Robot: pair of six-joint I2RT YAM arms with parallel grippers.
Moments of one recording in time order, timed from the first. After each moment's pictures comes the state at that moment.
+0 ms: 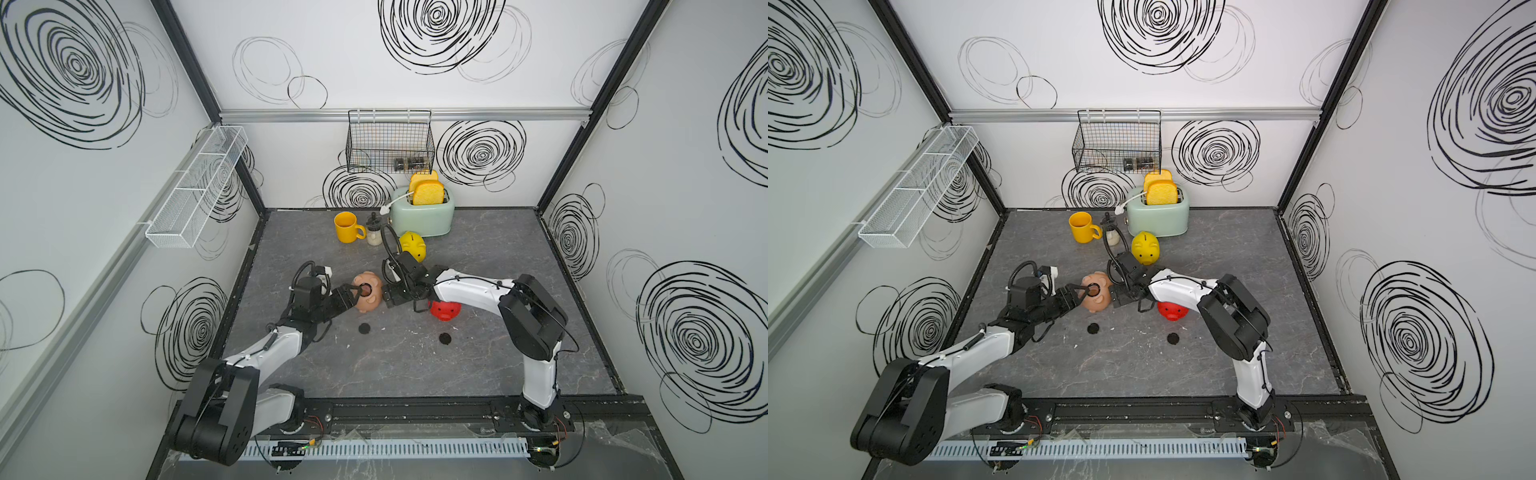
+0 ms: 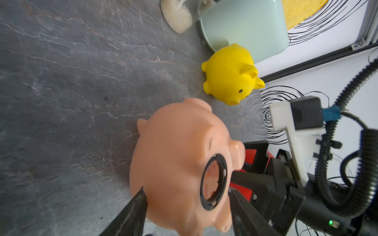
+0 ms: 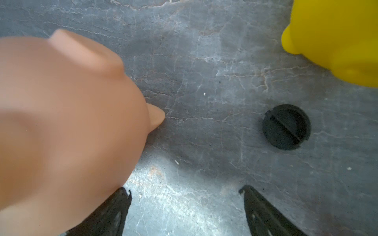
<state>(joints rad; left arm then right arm) -0.19 1.22 0.39 0.25 0.45 -0.79 0.84 1.95 1.33 -0.39 0.04 0.40</state>
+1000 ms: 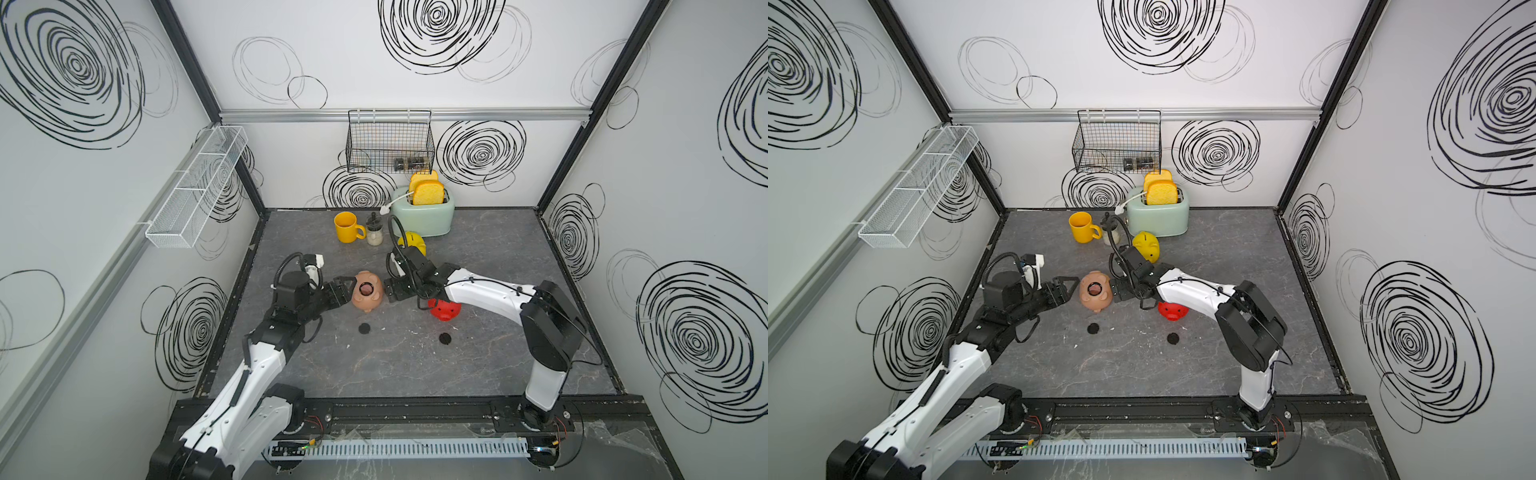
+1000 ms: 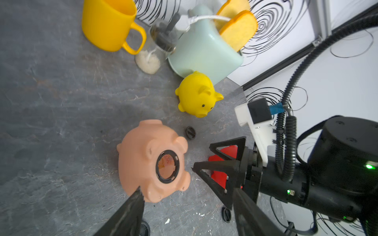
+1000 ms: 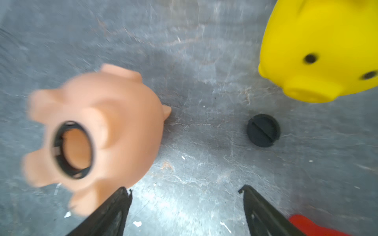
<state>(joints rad) -0.19 0.83 0.60 -0.20 0.36 -0.60 0.85 1.79 1.29 -0.39 0.07 0.40</state>
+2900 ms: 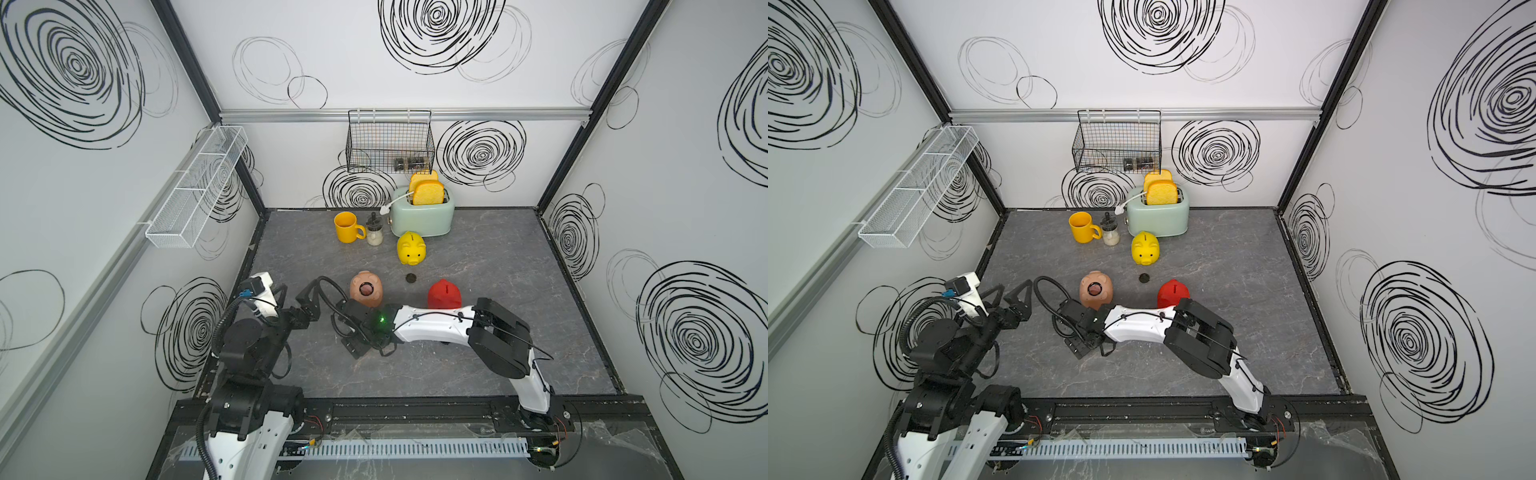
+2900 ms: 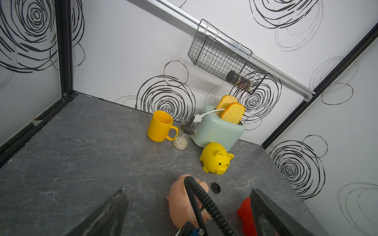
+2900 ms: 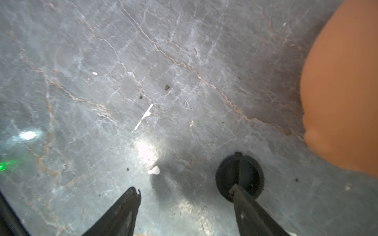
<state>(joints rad) -0.06 0.29 0.62 -0.44 0.11 -0.42 1.21 2.11 1.49 -0.47 0.08 0.35</state>
